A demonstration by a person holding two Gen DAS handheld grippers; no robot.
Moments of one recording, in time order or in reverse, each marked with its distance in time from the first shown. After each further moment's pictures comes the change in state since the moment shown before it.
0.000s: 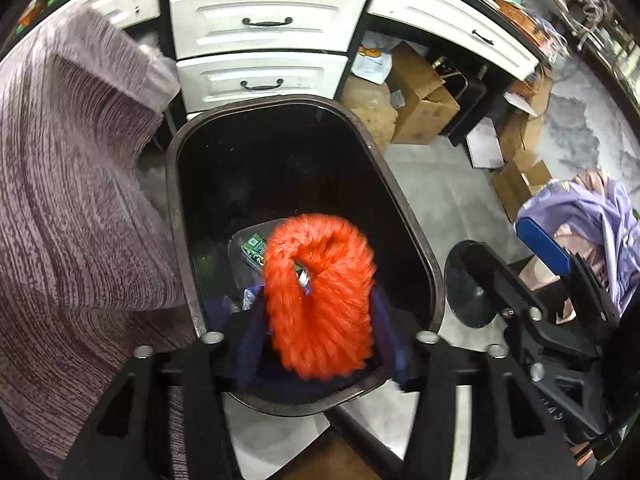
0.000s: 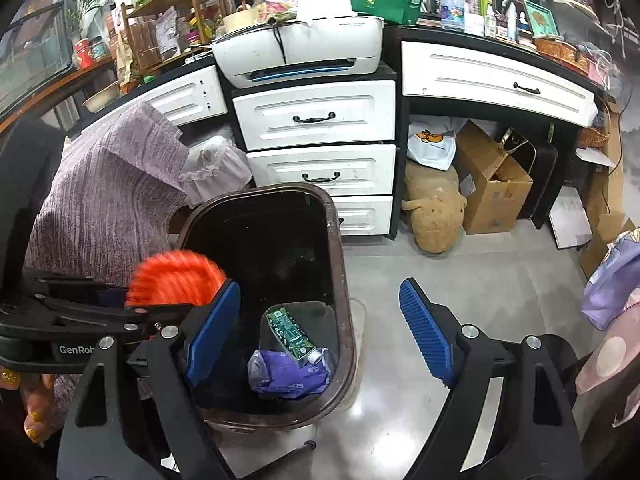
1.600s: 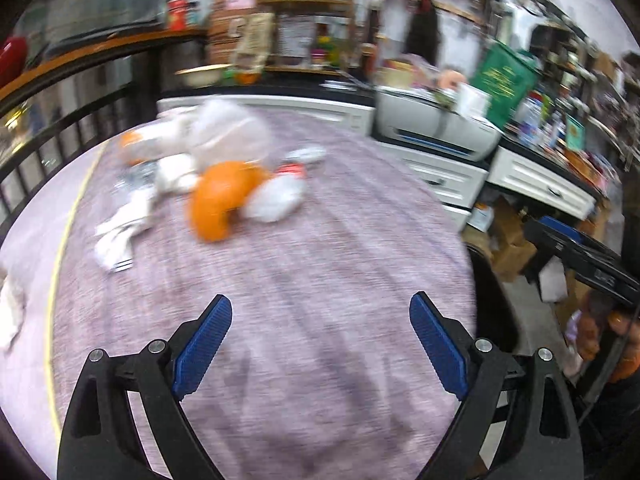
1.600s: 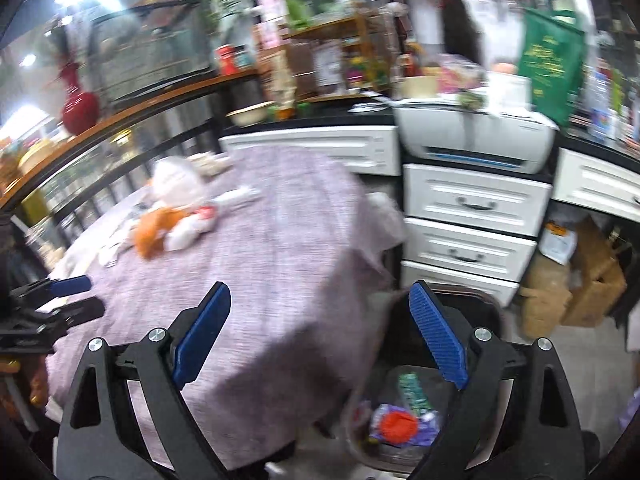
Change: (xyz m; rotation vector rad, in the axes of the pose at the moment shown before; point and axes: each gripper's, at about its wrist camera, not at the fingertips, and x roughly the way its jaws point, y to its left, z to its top) left arm -0.249 0.154 -0.133 -0.252 -0.506 0.336; right arm -0.079 0.184 0.075 -0.261 -0.096 0.417
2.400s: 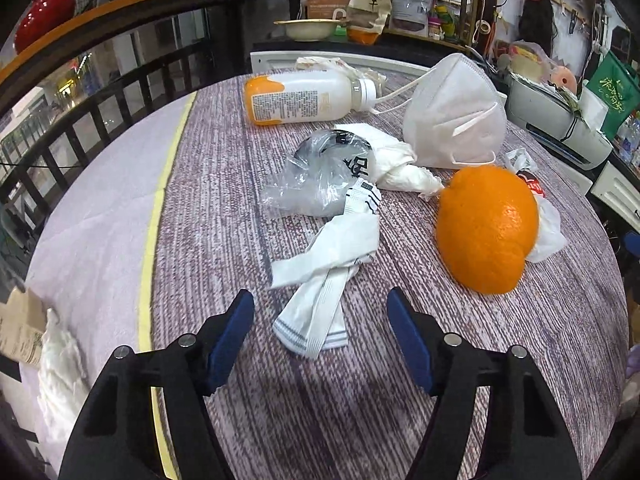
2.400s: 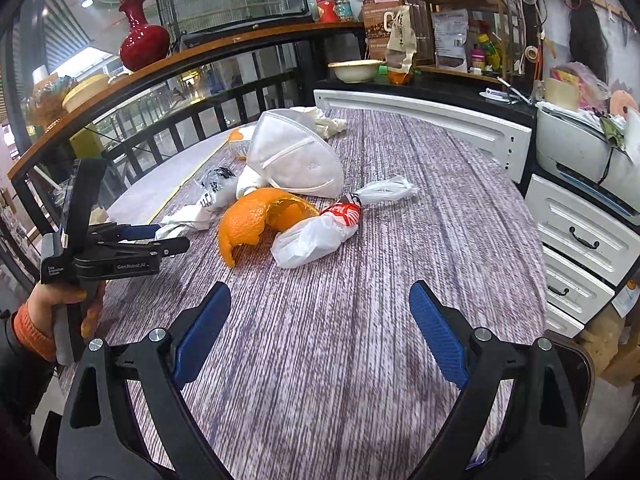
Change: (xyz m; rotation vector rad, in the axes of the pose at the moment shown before) left arm 0.070 0.157 0.038 -0.080 0.149 0.223; right arm 0.105 0.132 0.038 -0.178 0.165 0.203
